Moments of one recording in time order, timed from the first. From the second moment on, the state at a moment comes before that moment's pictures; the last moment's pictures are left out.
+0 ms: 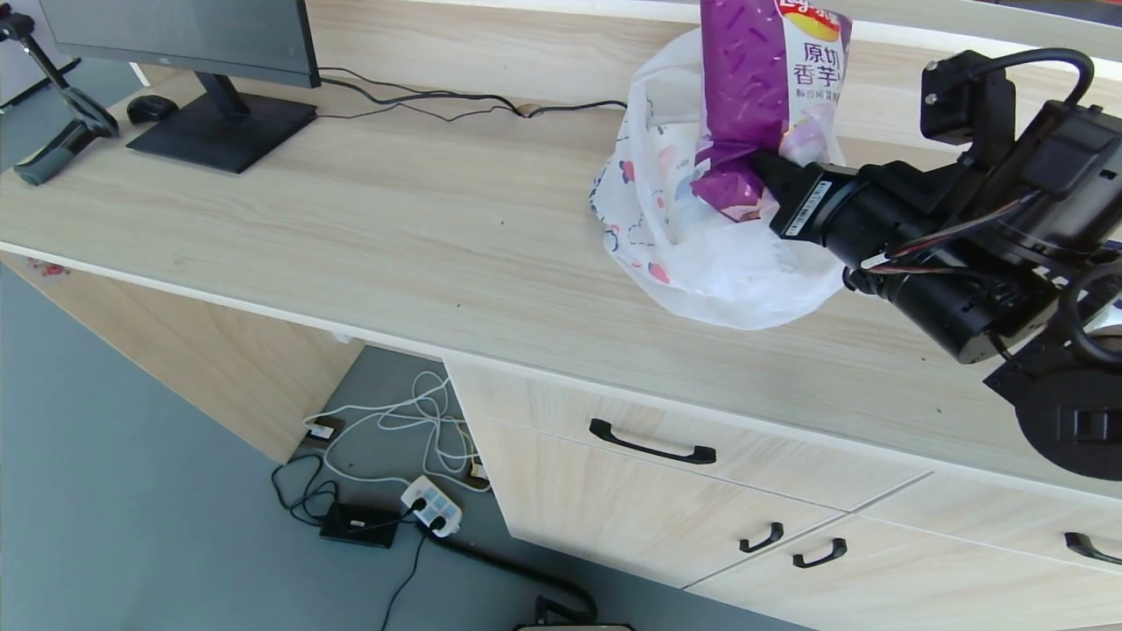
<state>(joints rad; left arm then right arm) 0.00 0.00 0.00 0.00 0.00 -0.01 0.47 1.70 -1.00 -0.99 -0.21 0.09</state>
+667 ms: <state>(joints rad) 0.00 0.00 0.00 0.00 0.00 -0.01 0.47 1.70 -1.05 -1.00 -0.21 0.11</state>
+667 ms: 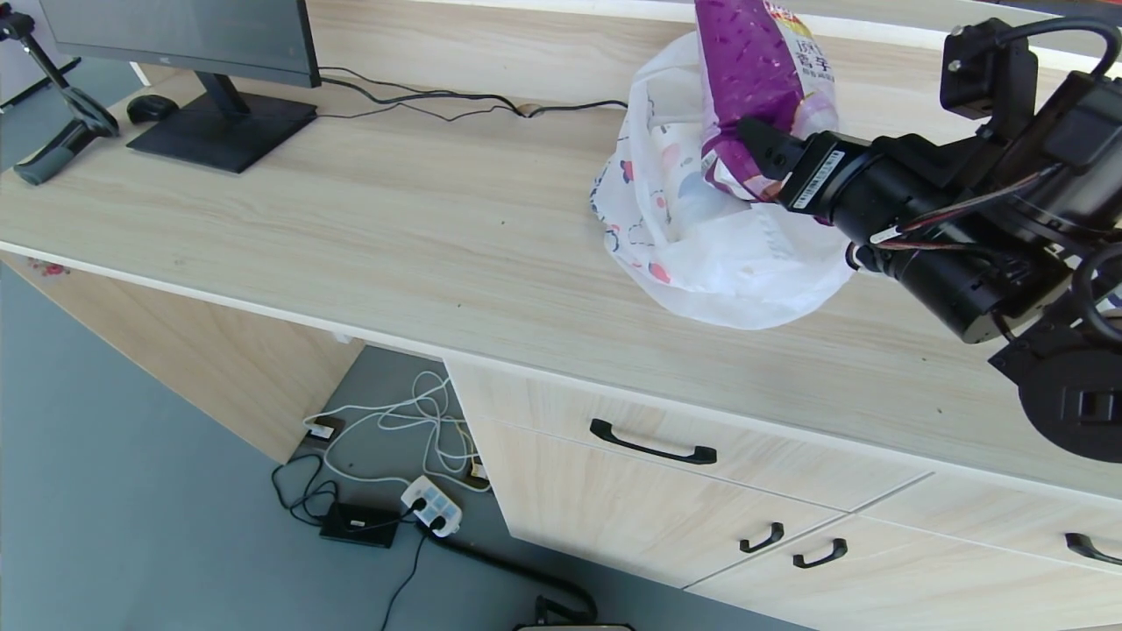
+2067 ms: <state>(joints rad) 0.00 0.00 0.00 0.00 0.00 -0.01 0.38 1.82 -1.22 -0.99 -0.18 0.10</state>
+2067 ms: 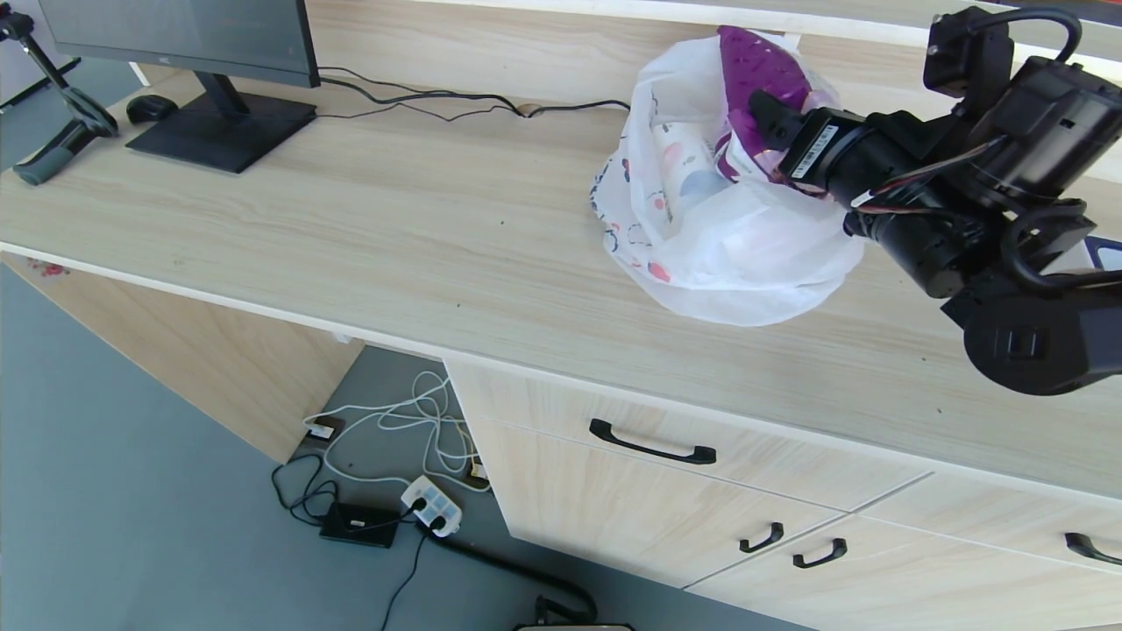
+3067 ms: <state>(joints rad) 0.00 0.00 0.00 0.00 0.00 -0.01 0.36 1.82 -1.23 -1.00 -0.19 0.05</state>
